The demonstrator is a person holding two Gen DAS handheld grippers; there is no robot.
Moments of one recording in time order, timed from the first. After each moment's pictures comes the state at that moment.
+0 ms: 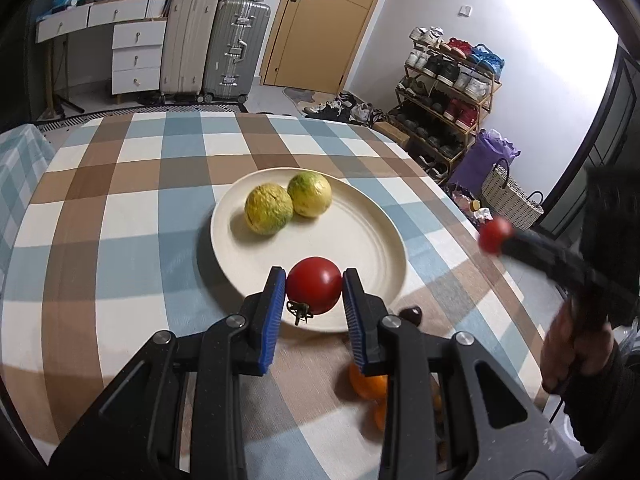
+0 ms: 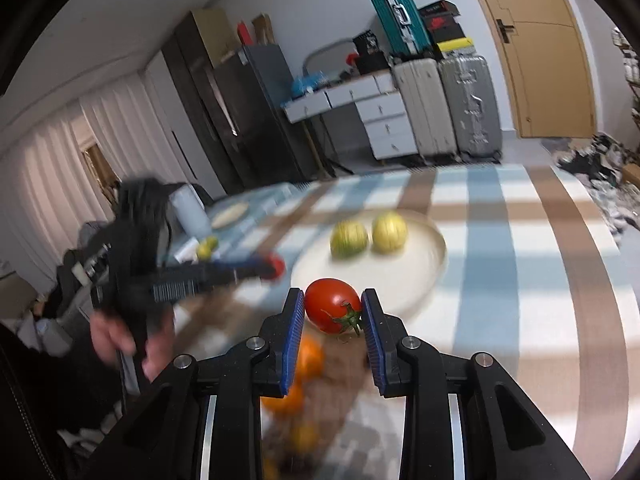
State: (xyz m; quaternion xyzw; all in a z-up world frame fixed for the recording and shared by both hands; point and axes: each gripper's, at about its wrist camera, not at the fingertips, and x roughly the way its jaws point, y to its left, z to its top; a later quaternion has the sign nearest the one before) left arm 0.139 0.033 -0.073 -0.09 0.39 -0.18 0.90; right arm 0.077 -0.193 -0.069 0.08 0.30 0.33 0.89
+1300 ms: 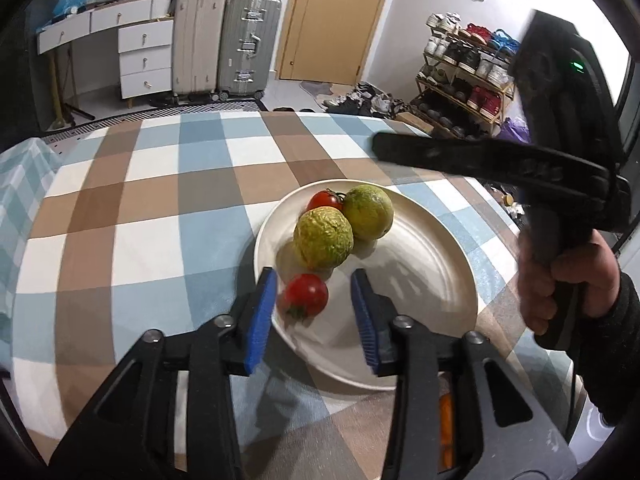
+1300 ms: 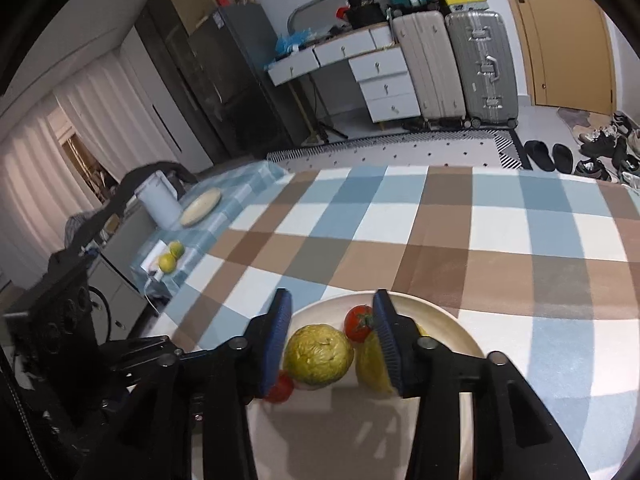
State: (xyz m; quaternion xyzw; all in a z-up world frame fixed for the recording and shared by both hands) left arm 0.201 0.045 -0.096 -0.05 0.40 -0.15 0.90; right arm 0.256 -0.107 -0.087 0.07 0.38 0.33 0.86
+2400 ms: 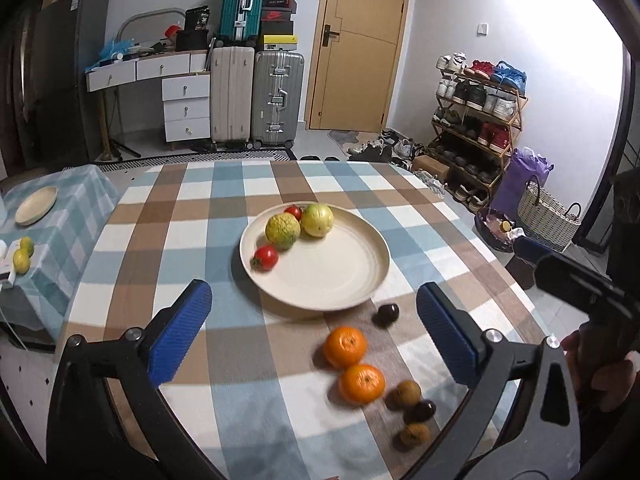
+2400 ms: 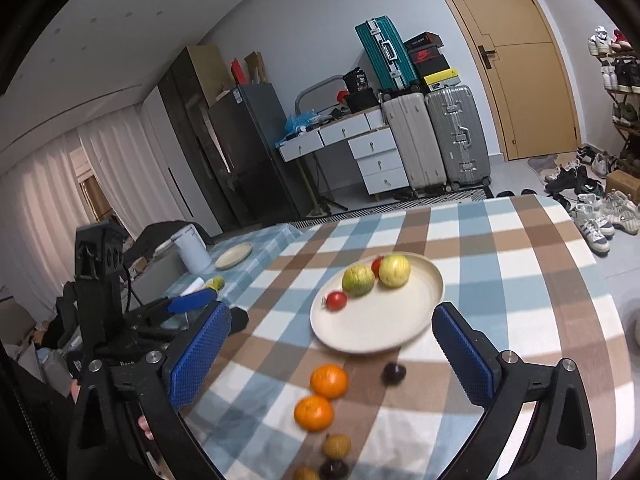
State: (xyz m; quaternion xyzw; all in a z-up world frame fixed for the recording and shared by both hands) left arm 0.014 -0.013 -0.008 -0.04 0.31 -0.08 0.95; right arm 0.009 -0.208 -0.032 0.11 0.25 0.30 0.91
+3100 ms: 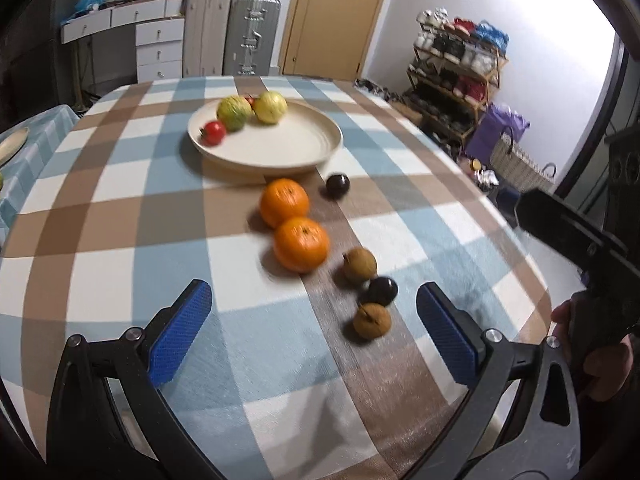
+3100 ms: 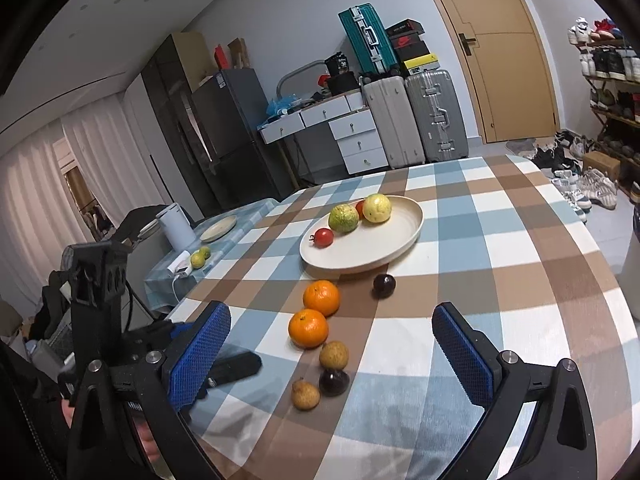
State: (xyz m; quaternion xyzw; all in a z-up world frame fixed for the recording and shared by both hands) left arm -0.042 -0.050 -0.098 -0.05 0.41 -0.14 0.90; right arm -0.057 -0.212 -0.082 0.11 0.28 0.27 0.92
